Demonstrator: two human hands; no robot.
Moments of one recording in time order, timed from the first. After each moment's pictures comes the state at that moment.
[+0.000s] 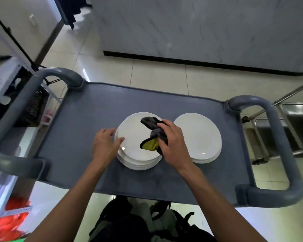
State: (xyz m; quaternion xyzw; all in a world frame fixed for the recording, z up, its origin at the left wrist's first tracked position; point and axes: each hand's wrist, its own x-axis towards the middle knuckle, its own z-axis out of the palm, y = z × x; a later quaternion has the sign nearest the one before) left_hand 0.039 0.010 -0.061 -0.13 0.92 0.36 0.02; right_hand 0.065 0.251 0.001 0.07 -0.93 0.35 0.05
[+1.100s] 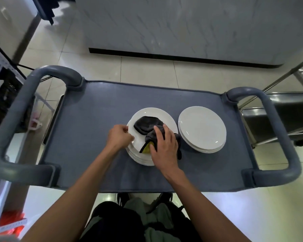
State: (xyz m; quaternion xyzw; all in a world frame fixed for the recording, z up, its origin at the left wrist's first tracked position) left_hand 0.004 -0.007 -0.058 -0.15 0.85 0.46 0.21; right_hand 0.084 0.163 -0.056 -0.09 -0.98 0.18 -0.03
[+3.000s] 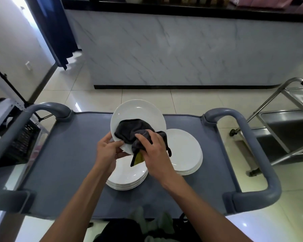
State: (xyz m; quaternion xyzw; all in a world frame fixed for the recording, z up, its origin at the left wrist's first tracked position) left_hand 0.031 0.087 0.029 -0.14 0.59 0.79 0.08; right_hand 0.068 0.254 0.022 0.10 -0.95 0.29 0.11
